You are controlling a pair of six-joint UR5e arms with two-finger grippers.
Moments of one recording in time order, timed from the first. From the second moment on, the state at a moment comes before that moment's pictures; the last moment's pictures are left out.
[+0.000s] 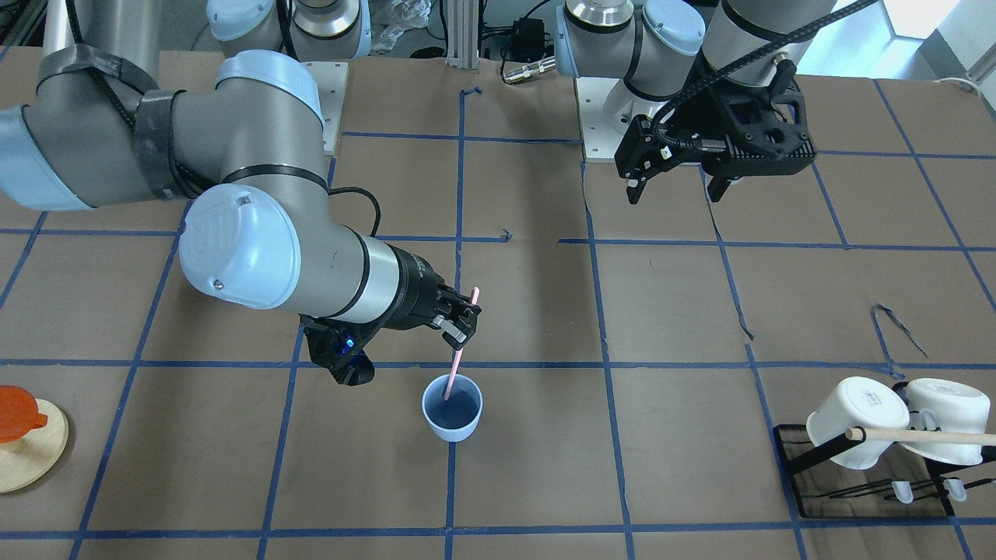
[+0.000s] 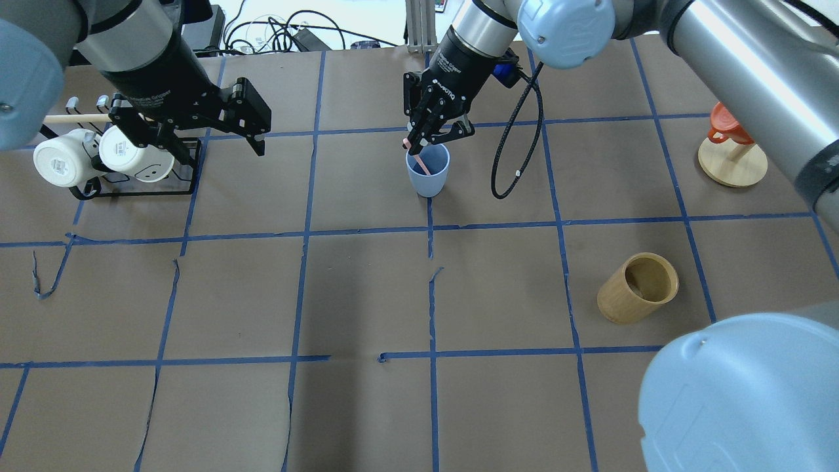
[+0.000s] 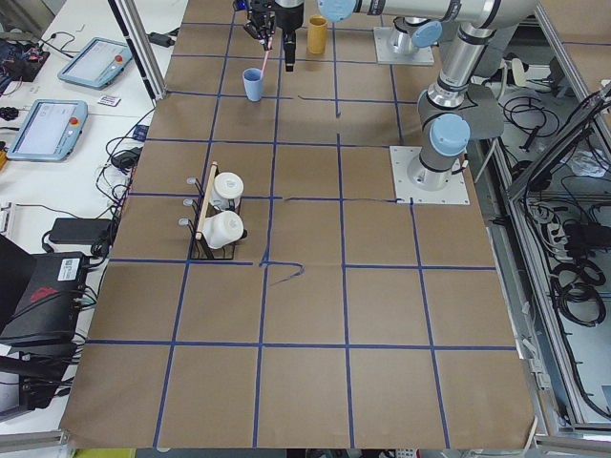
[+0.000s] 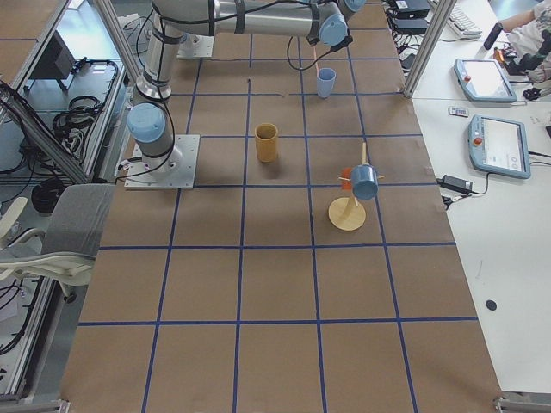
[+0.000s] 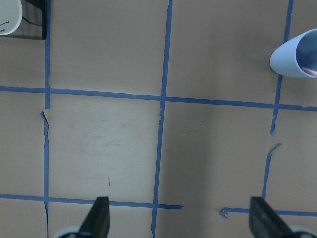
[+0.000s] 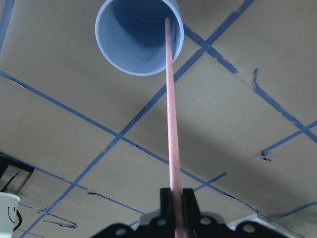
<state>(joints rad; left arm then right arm) -1.58 -1.56 -1.53 -1.59 1.56 -0.09 1.75 -1.09 1.26 -1.53 -1.00 1.01</state>
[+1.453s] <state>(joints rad) -1.58 -1.56 -1.53 -1.59 1.55 -0.09 1.69 -1.25 1.22 -1.59 -1.28 0.73</state>
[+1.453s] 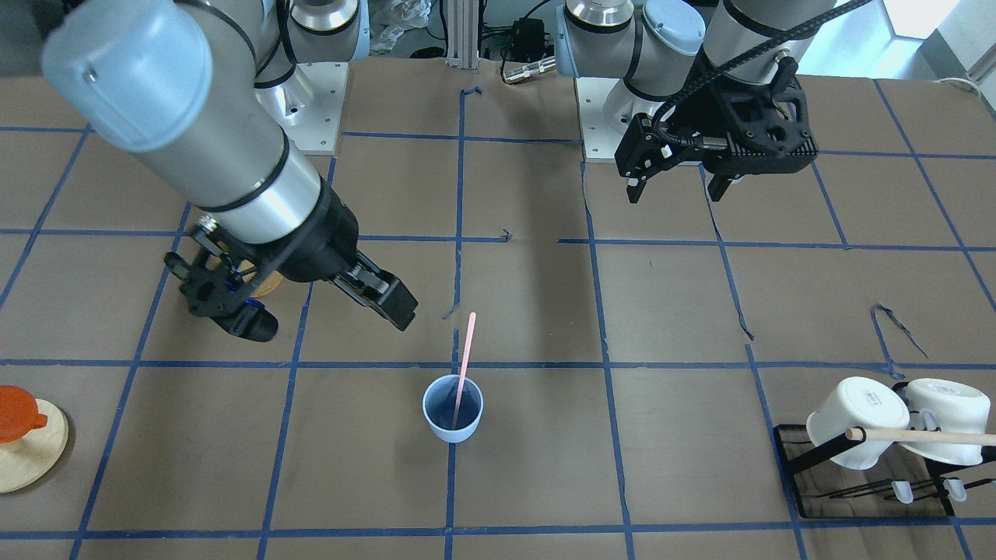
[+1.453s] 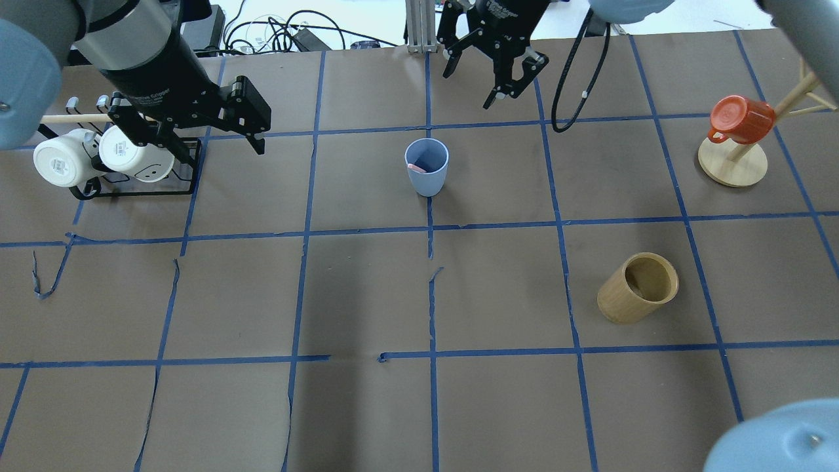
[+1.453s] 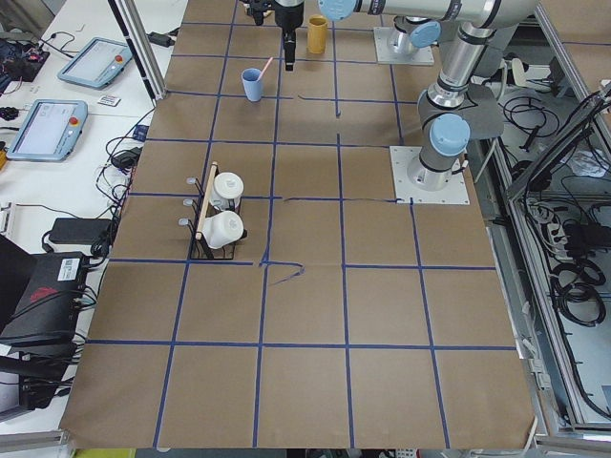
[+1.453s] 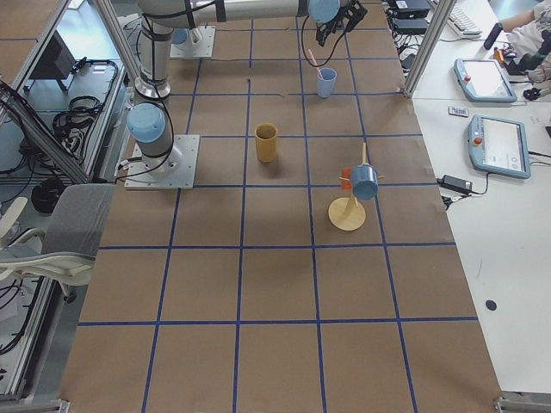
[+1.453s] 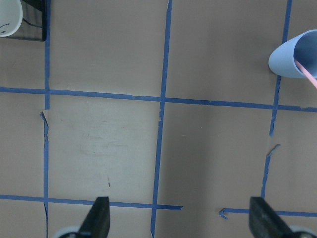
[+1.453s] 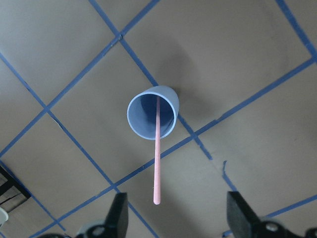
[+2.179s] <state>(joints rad) -1.58 -1.56 -1.53 -1.59 1.55 -0.09 1.62 -1.44 1.30 -1.58 -1.50 0.04</state>
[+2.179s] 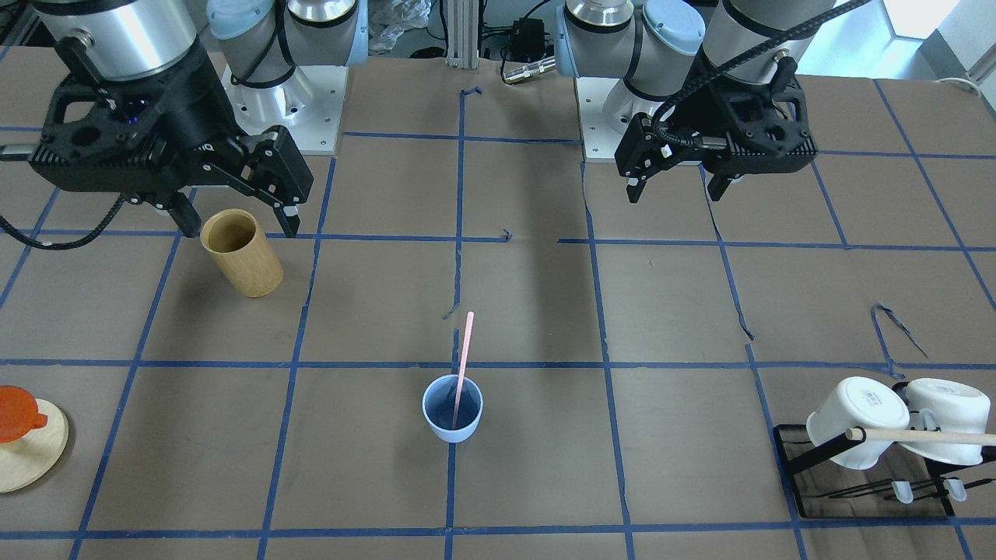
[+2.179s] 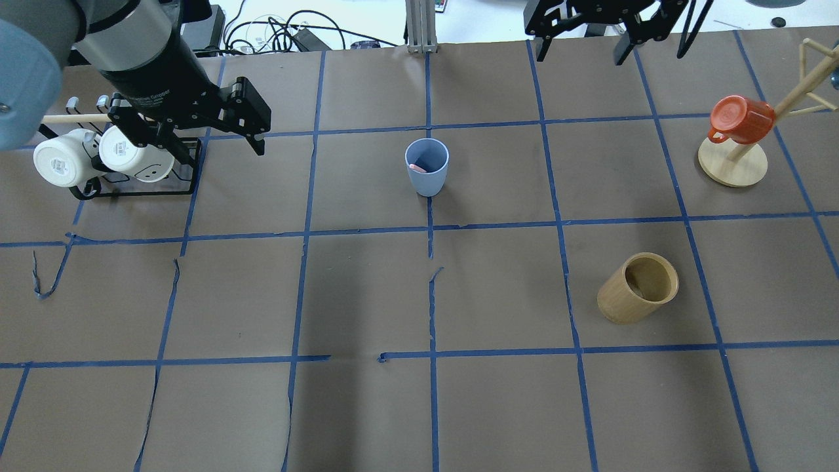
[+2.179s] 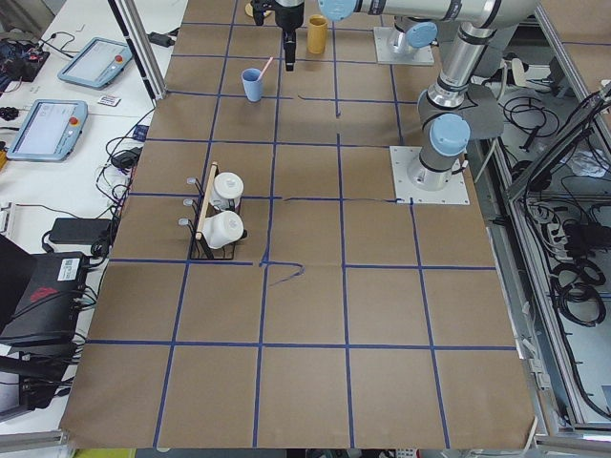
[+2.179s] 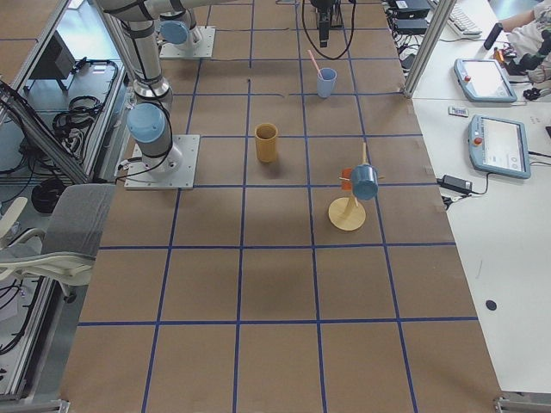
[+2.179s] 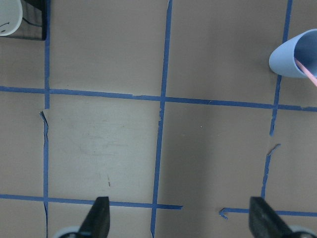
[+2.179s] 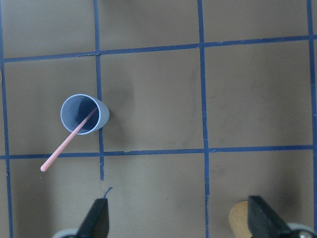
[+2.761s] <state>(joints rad) -1.58 -1.56 -1.53 -1.59 1.56 -0.09 1.55 -1.46 1.32 -1.59 -1.50 -0.06</state>
